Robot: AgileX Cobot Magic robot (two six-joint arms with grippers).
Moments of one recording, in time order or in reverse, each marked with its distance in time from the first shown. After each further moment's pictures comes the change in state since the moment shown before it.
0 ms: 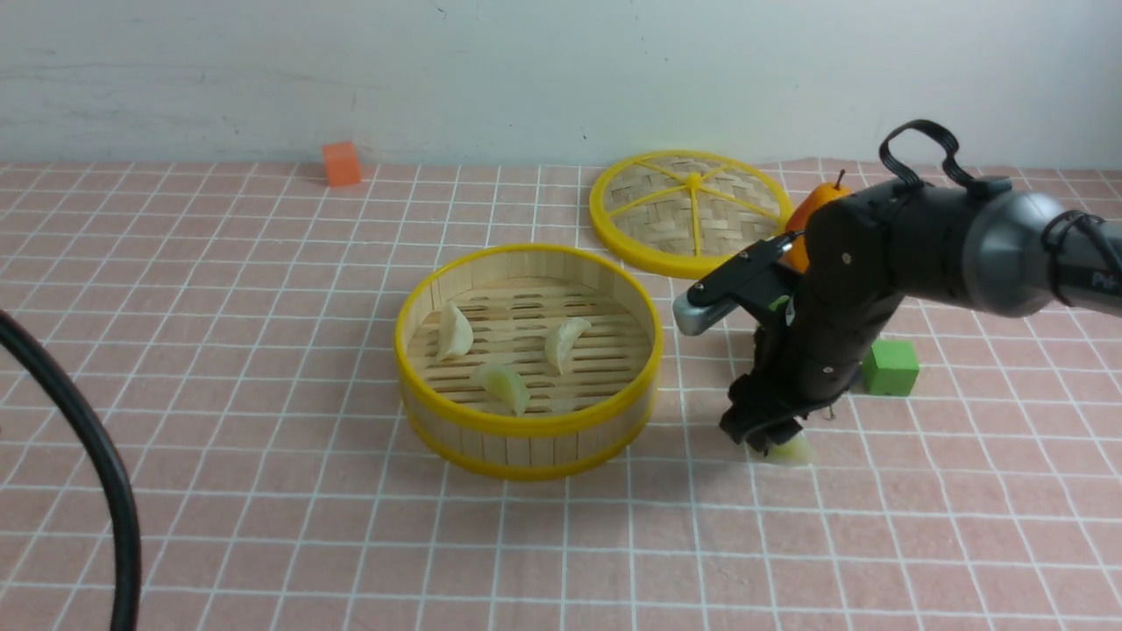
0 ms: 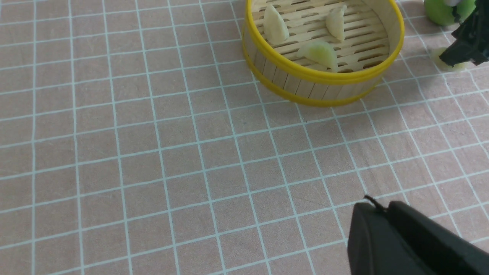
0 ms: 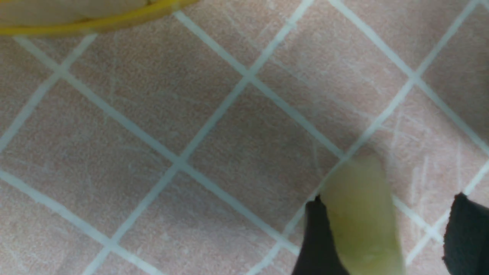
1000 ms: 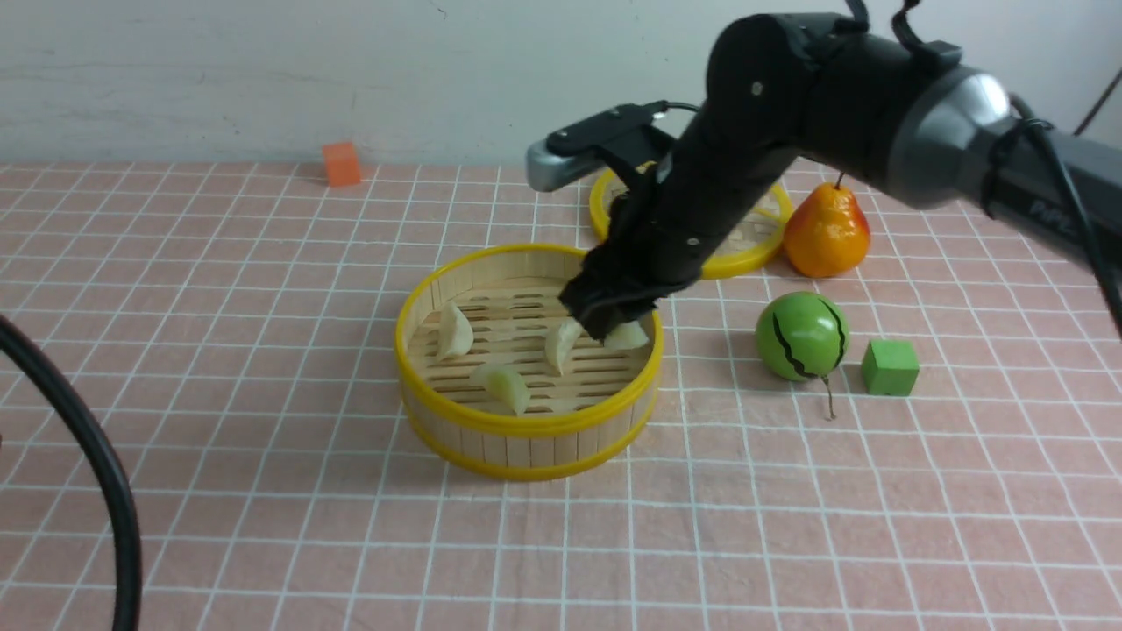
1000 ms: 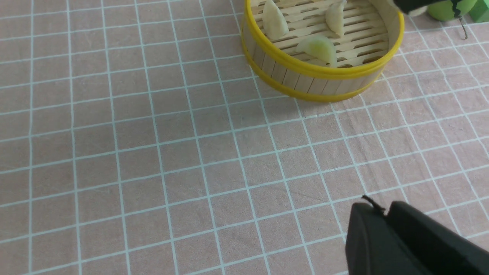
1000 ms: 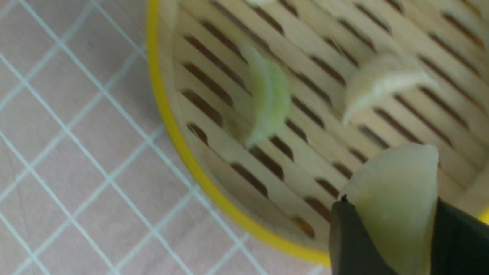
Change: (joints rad) right arm 0.172 0.062 -0.492 0.249 0.229 -0.036; left arm 0.000 0.000 0.000 -0.009 0.012 0.000
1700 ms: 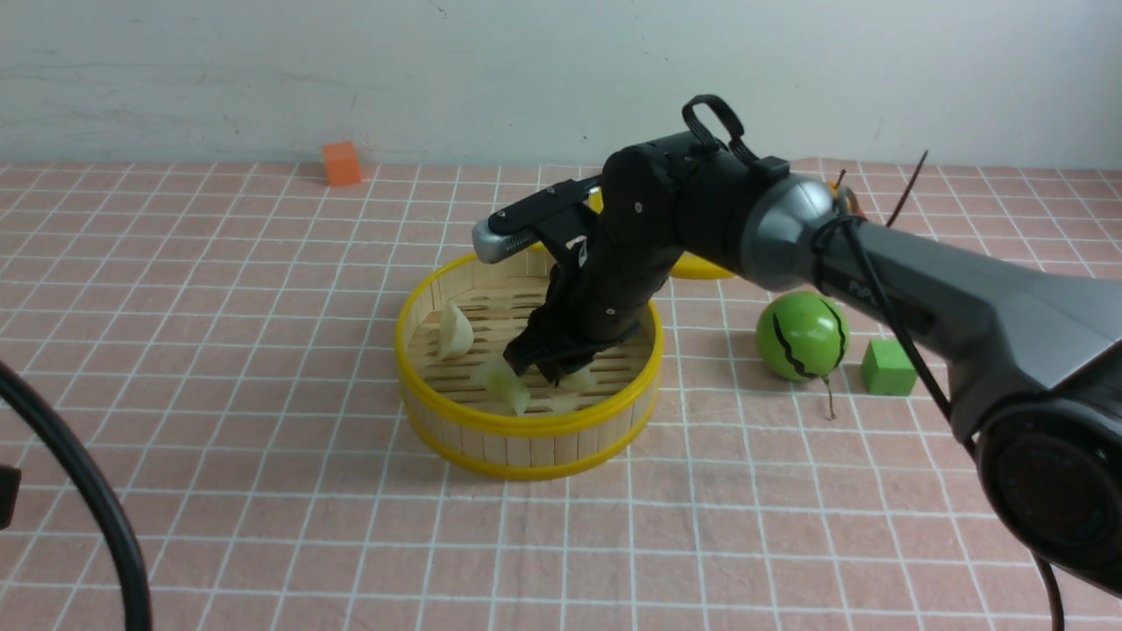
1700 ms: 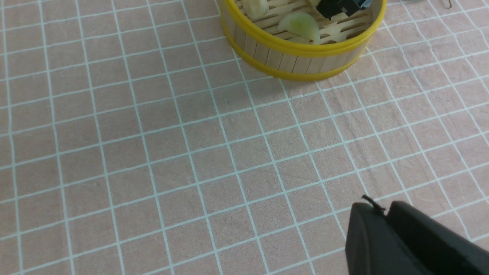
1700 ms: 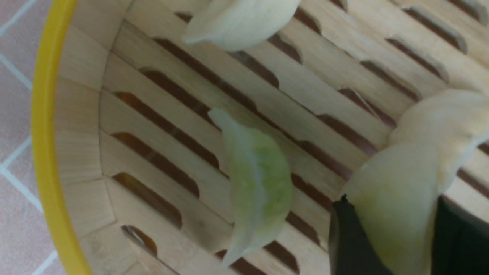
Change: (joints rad) right arm 0.030 0.206 -0.086 -0.096 -0.086 0.123; left arm -0.069 0.000 0.000 0.016 0.038 0.000
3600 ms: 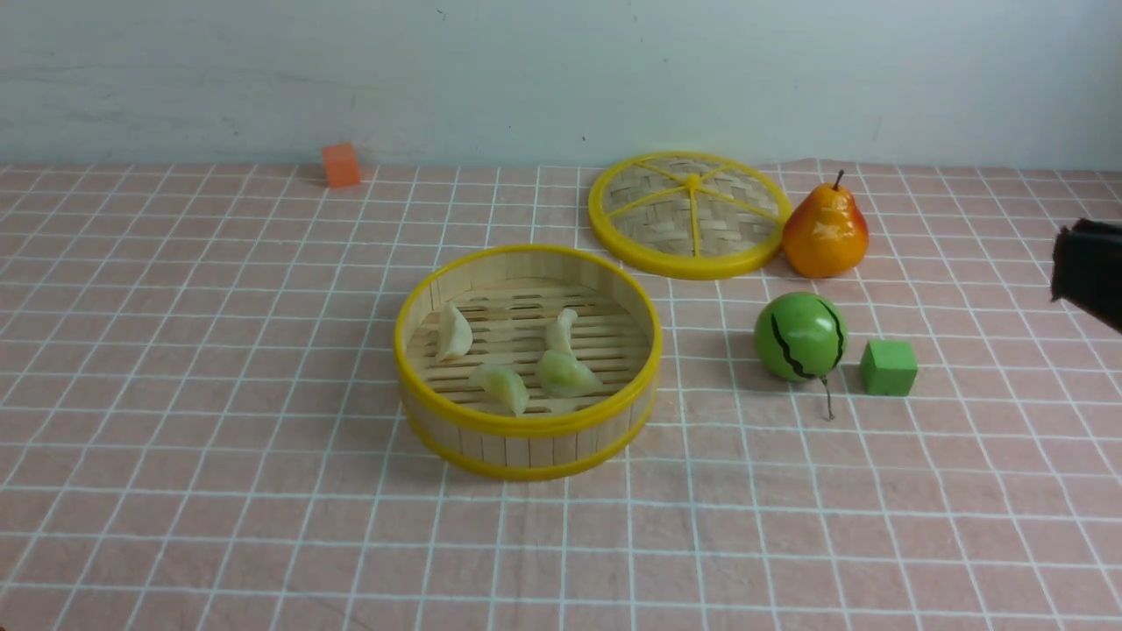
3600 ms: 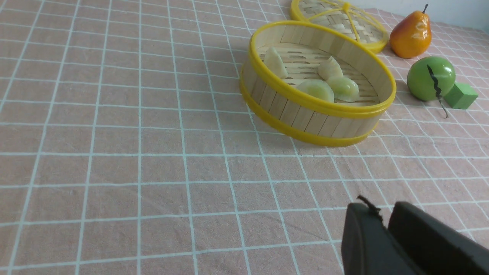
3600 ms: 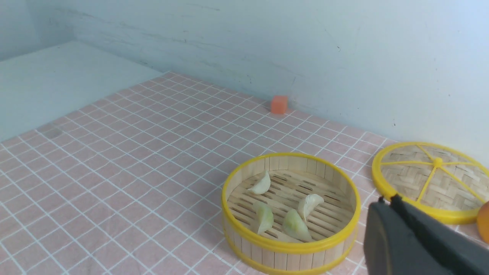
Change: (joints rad) right arm -0.001 -1.691 1.280 0.095 -0.543 0.000; left arm 0.000 -0.570 0.606 0.082 -0.418 -0.241
